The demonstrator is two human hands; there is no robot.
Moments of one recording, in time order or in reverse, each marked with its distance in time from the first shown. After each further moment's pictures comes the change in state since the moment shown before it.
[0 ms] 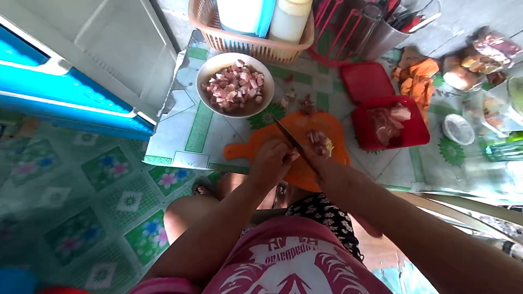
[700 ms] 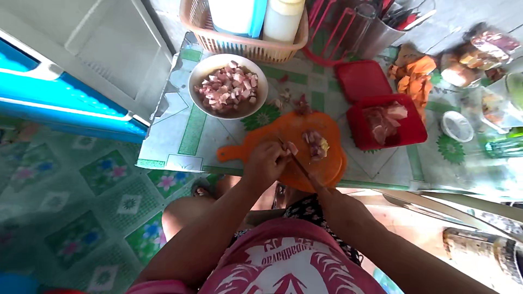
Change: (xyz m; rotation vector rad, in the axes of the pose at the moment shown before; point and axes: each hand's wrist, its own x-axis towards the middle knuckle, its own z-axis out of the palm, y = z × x) left_hand 0.000 -0.004 -0.001 -0.042 -0.008 0.014; right_hand -0.016 0.028 0.063 -0.056 0.004 0.055
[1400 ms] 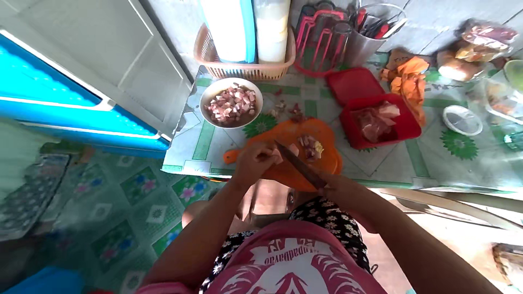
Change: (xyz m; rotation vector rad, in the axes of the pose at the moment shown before) left_hand 0.000 0.009 -0.034 -0.221 -0.041 -0.200; right_hand 0.015 0.057 -0.010 0.443 -0.042 -0.196
